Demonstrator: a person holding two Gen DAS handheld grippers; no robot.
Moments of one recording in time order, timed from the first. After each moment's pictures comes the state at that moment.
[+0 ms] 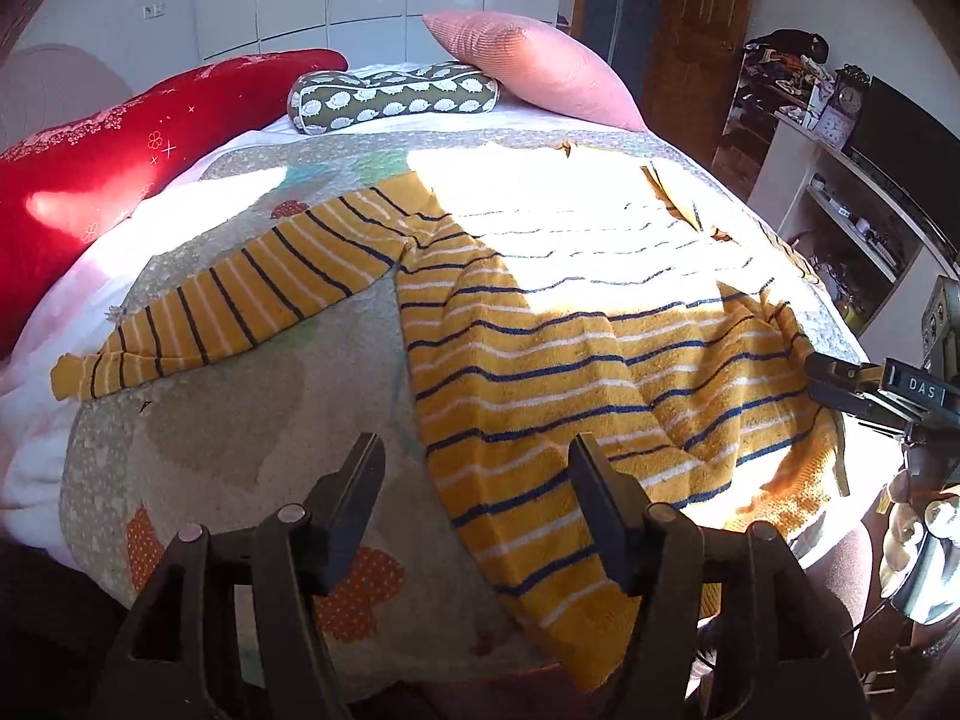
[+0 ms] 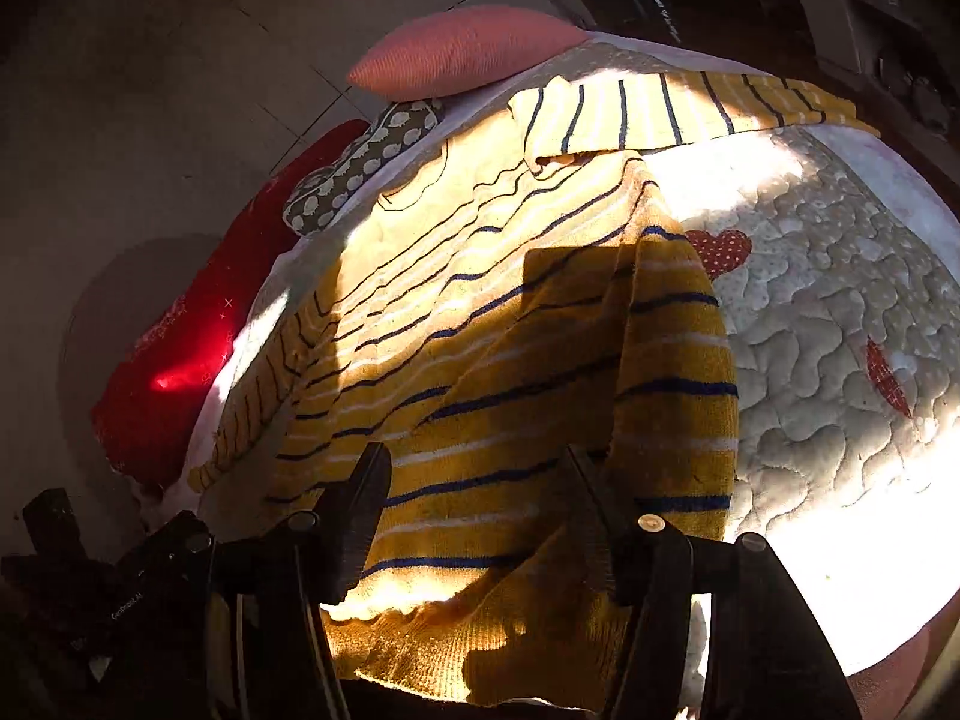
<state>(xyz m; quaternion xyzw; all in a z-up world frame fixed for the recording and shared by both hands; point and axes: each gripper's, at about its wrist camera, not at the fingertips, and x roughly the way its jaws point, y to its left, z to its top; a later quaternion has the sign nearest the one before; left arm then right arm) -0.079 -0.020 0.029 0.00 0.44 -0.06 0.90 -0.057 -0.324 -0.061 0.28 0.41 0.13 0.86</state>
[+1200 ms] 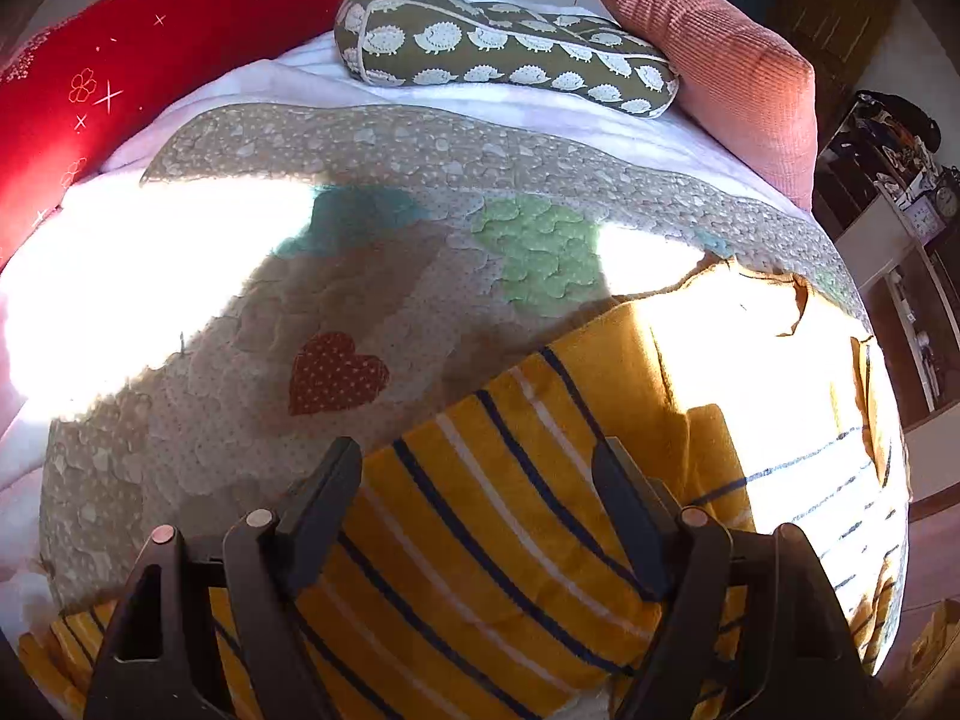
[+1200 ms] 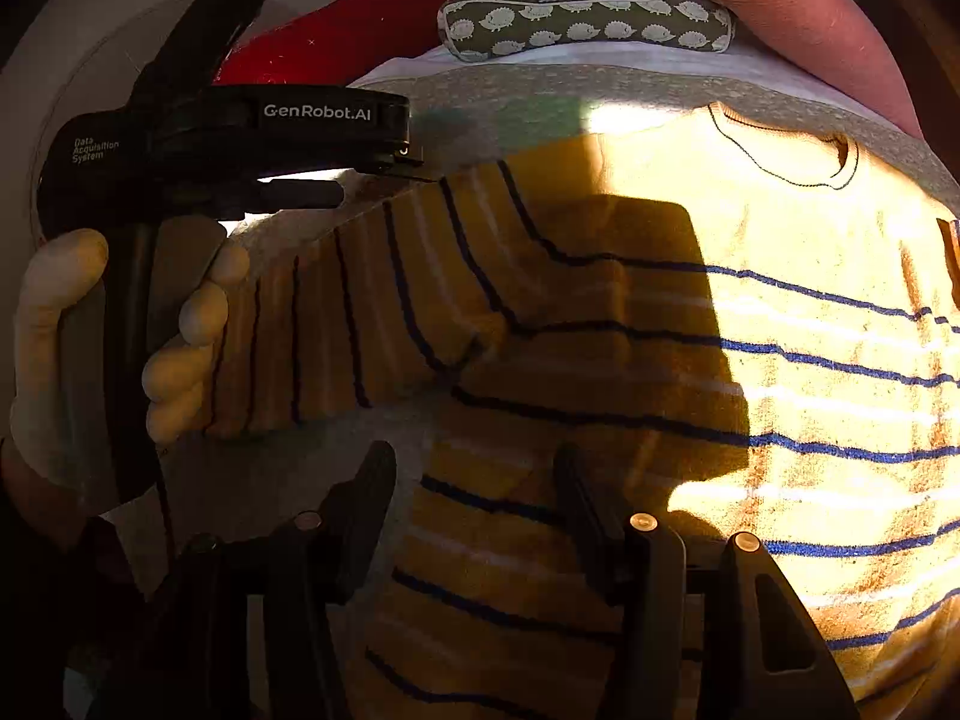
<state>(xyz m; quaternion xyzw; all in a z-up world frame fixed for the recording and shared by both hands) 0.248 0.120 -0.019 -0.10 0.53 -0.03 0.84 0.124 -0.033 -0.066 0.01 0.49 0.24 0.84</state>
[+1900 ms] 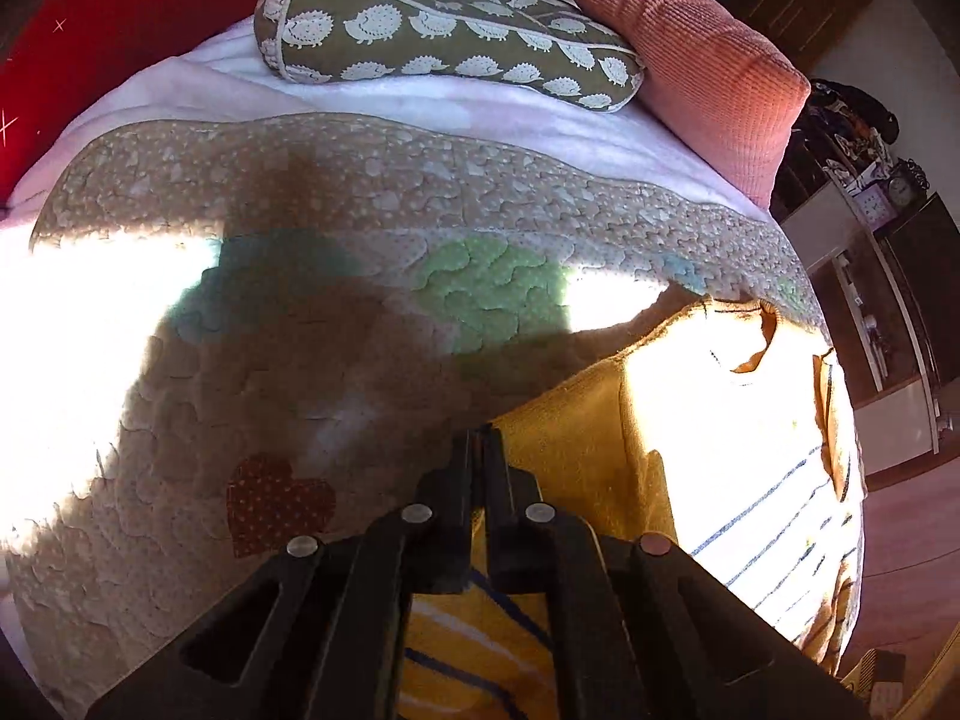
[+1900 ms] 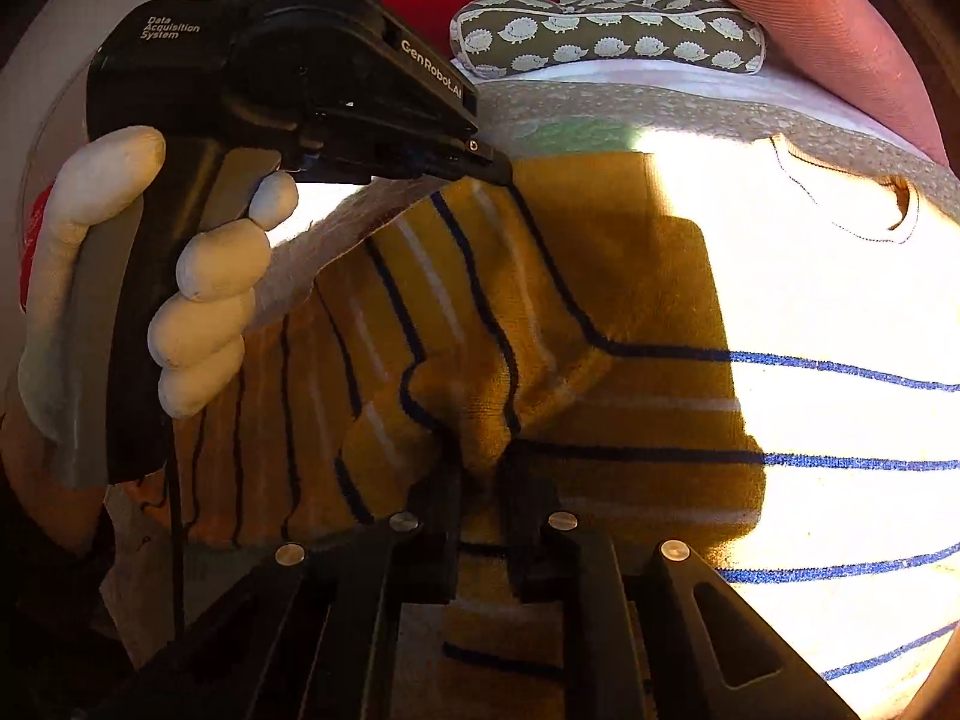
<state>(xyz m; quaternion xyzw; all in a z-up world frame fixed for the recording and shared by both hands) 0.302 0.128 -0.017 -0.13 0.54 -0.11 0.83 0.163 0.007 -0.074 0.04 0.47 0.26 0.85</state>
